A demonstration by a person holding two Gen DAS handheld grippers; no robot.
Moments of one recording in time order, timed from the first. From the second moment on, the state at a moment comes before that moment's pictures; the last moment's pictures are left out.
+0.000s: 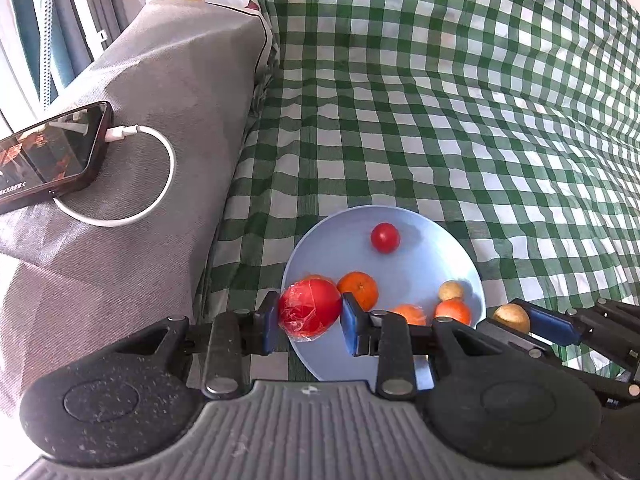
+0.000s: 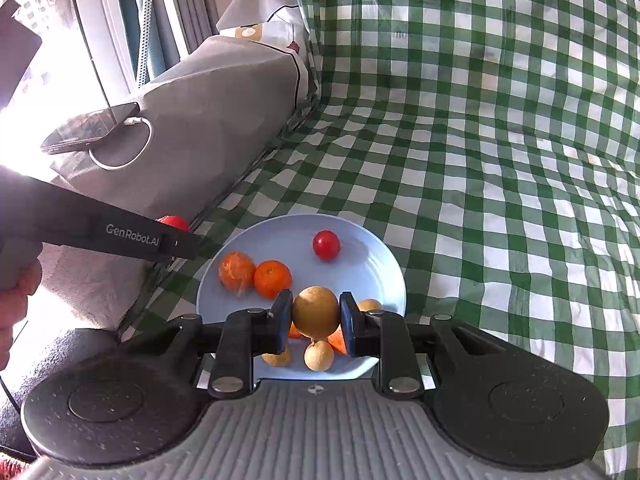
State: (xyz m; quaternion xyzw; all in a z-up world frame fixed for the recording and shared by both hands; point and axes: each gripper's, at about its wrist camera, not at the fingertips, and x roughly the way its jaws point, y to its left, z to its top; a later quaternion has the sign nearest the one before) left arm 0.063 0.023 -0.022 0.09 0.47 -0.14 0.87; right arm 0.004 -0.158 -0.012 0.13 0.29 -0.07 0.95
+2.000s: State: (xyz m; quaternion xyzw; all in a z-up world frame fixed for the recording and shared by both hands) left arm 0.010 0.044 -0.010 0.11 0.49 -0.10 0.86; right arm -0.029 -0.149 -0.010 0.12 0.32 -0.13 0.93
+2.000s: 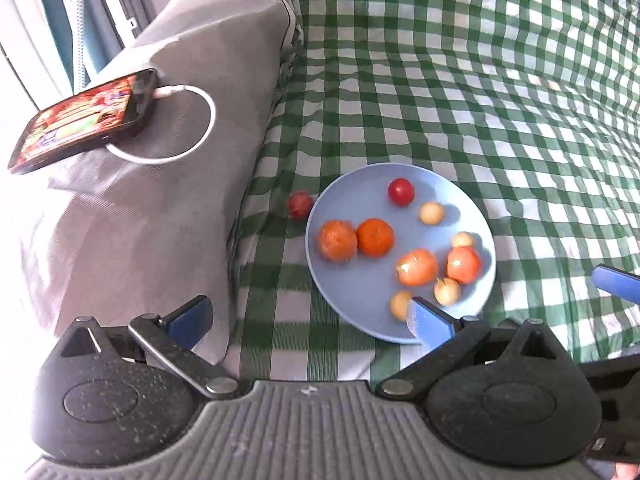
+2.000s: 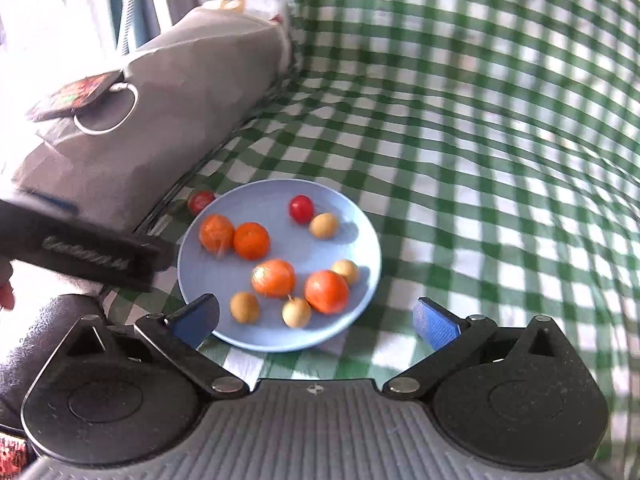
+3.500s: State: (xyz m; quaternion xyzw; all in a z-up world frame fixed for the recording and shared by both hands) left arm -0.055 0.054 0.022 0.12 0.44 -0.10 0.88; right arm -0.098 -0.099 0.012 0.10 0.25 -0.18 0.95
